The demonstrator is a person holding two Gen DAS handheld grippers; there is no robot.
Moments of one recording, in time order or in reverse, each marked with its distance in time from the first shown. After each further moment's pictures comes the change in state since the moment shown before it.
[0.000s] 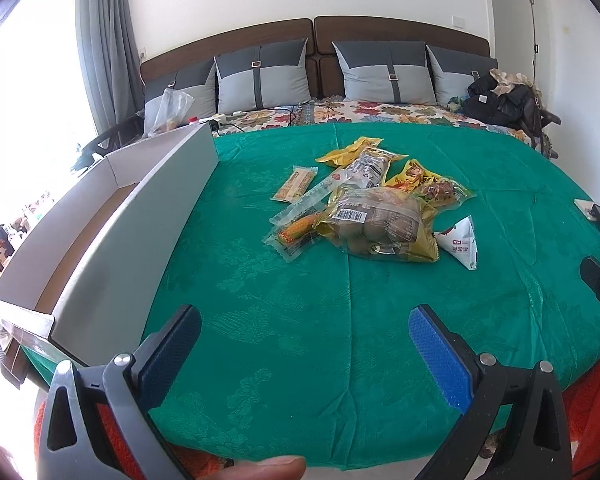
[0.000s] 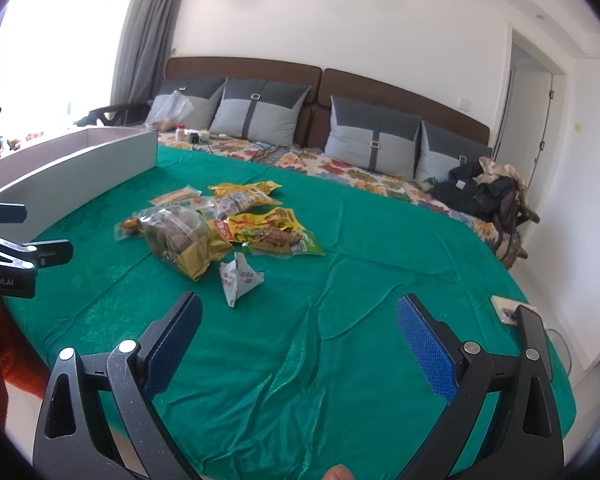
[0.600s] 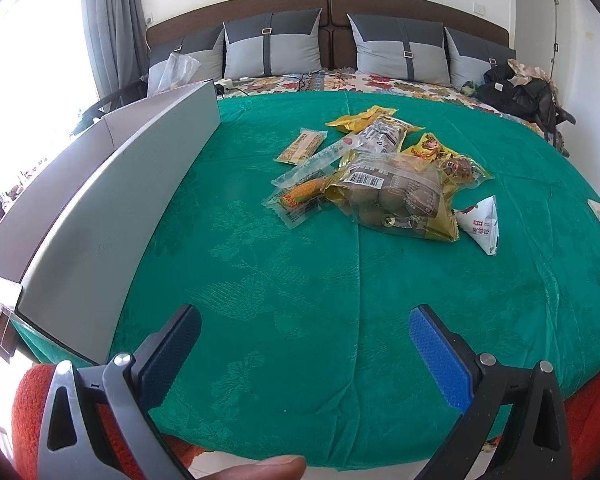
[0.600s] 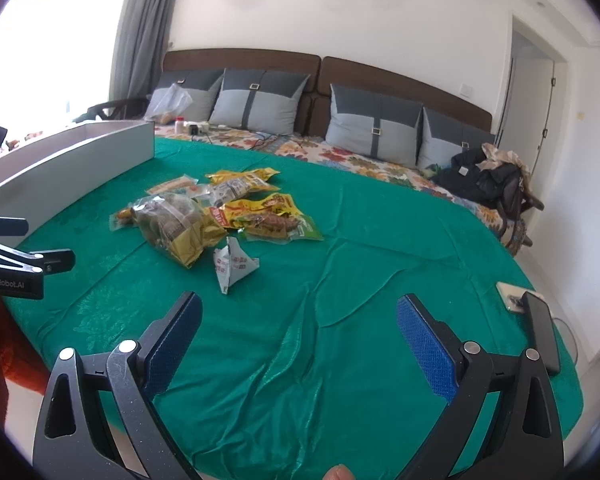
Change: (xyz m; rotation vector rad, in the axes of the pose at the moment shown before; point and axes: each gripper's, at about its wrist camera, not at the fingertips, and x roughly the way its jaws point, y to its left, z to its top) left arm 0.036 0.007 -0.008 -0.078 0.124 -0.009; right arm 0.014 -0.009 -0.008 0.025 0.049 0.021
